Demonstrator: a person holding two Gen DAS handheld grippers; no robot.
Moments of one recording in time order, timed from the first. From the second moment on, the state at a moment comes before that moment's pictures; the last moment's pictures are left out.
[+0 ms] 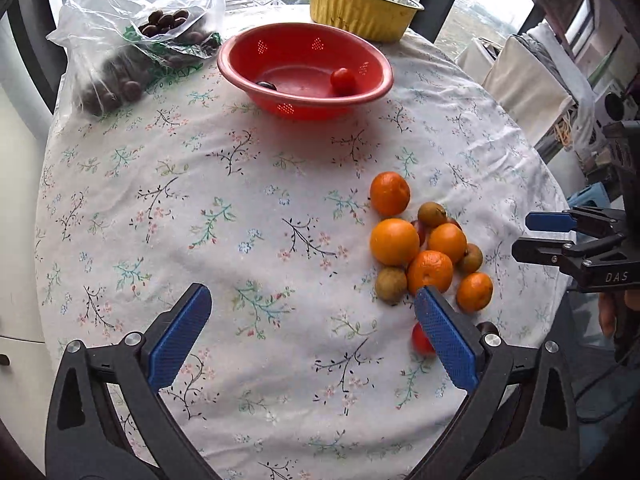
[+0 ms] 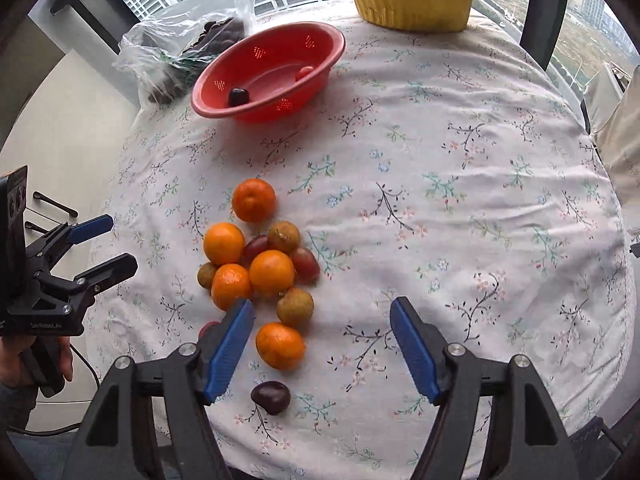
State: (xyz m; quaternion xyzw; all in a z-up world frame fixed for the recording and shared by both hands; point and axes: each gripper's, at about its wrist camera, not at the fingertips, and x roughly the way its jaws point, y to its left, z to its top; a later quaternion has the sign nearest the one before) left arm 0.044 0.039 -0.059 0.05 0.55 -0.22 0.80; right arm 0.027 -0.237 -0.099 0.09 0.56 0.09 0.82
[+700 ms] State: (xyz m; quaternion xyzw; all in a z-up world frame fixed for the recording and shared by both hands) left arm -0.004 0.016 -0.078 0.10 0.58 -0.28 0.76; right arm -0.032 -0.195 -0.135 0.06 0.58 0.09 0.81
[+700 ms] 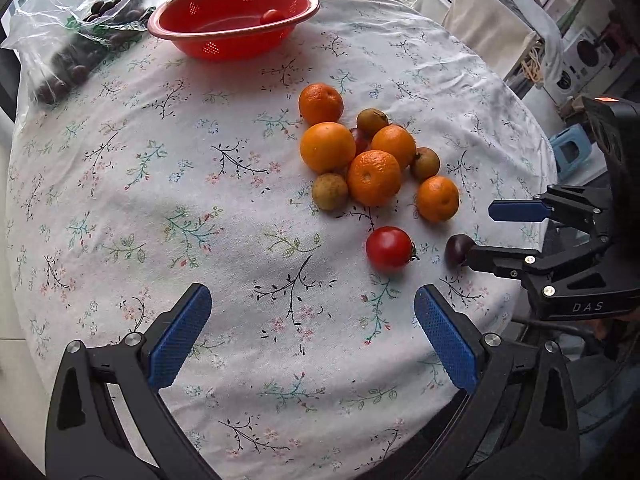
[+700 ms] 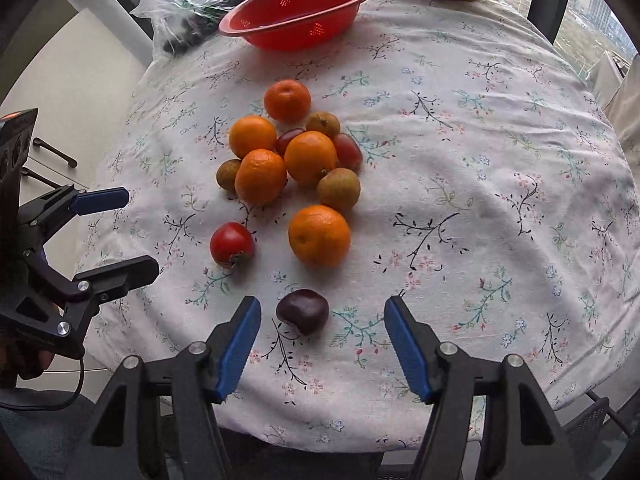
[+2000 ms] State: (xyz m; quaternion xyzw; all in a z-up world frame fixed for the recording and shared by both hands) left arm 0.014 -0.047 -0.113 0.14 0.59 -0.33 0.72; right arm -0.027 -0.203 -0.142 0.04 0.59 0.12 0.79
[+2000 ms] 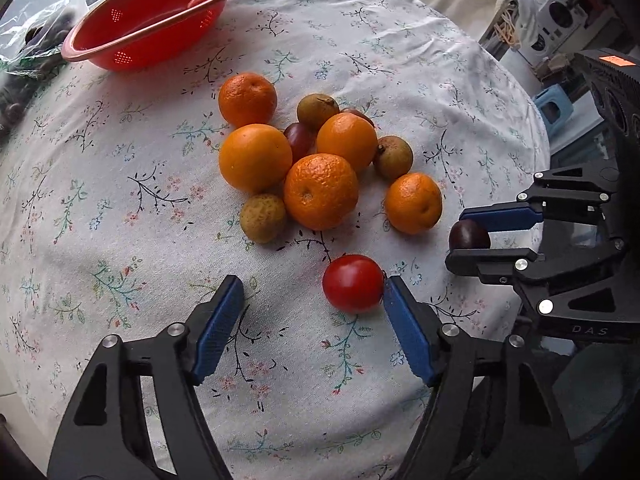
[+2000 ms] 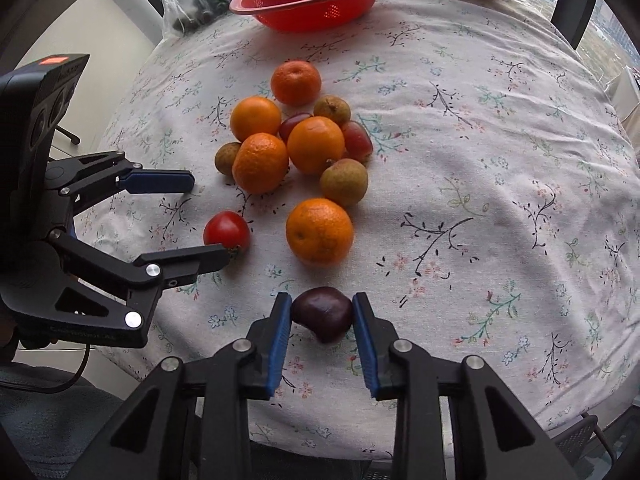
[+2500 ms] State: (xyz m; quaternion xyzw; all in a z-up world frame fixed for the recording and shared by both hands) left arm 0.016 -0.052 -0.116 0.15 0.59 -0.34 0.72; right arm -0.023 -0.205 -0.144 0.04 0.60 0.12 0.79
